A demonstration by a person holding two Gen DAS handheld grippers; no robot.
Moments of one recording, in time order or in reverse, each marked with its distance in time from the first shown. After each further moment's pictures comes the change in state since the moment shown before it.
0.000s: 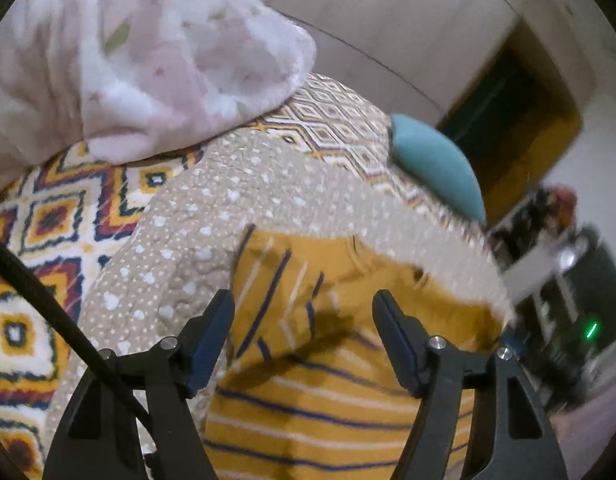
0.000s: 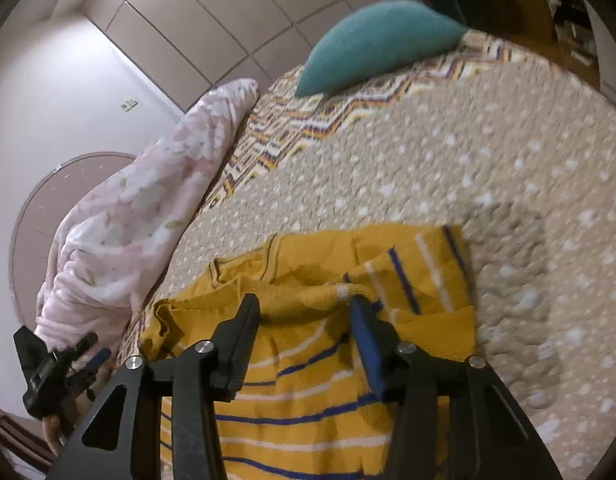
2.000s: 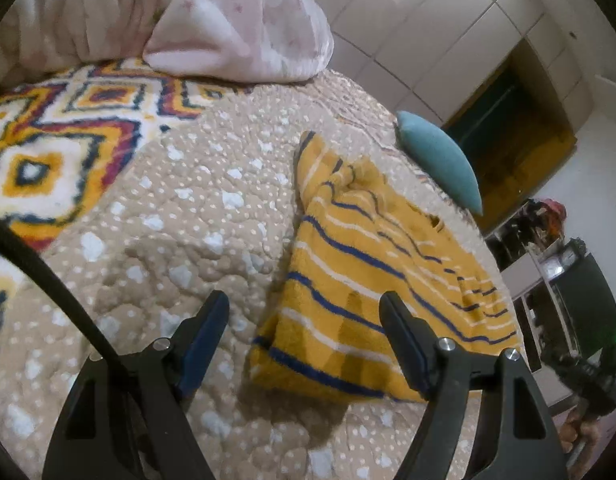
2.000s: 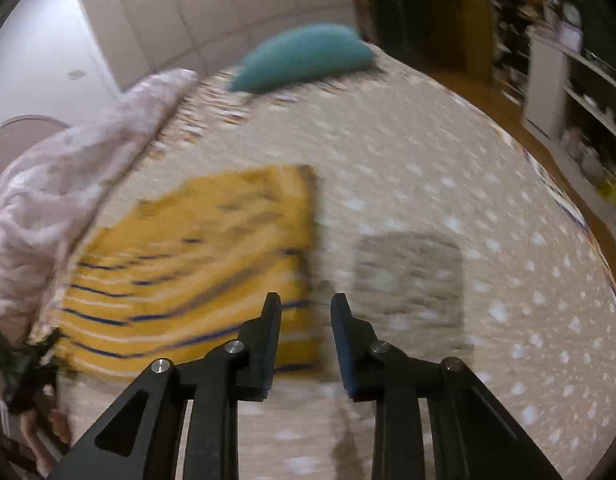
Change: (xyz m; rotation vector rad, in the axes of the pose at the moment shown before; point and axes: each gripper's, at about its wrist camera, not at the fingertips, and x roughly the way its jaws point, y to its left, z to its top) left arm -0.021 0.071 -0.106 -0.124 -0.040 -0.064; right arm -0.109 0.003 -0.086 -0.113 -0.008 -0.335
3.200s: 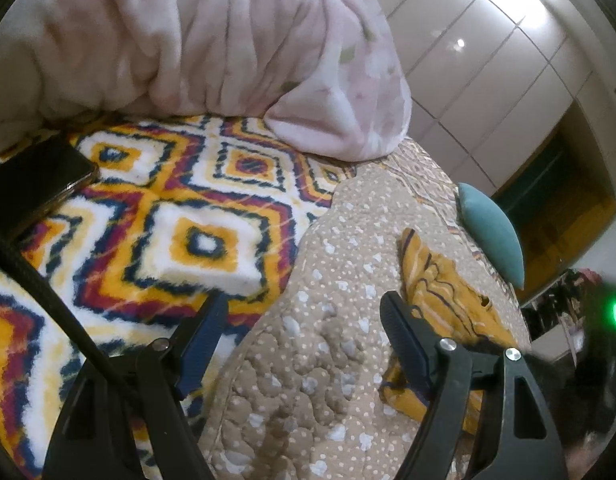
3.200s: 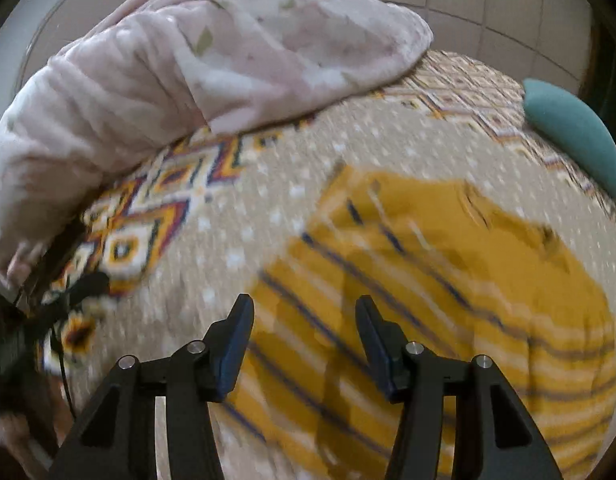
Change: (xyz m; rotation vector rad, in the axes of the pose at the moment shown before) left arm -0.064 0.079 0.033 -0.171 -0.159 0.186; right arm 0.100 0.322 -0.045 -0.619 0.173 0.241
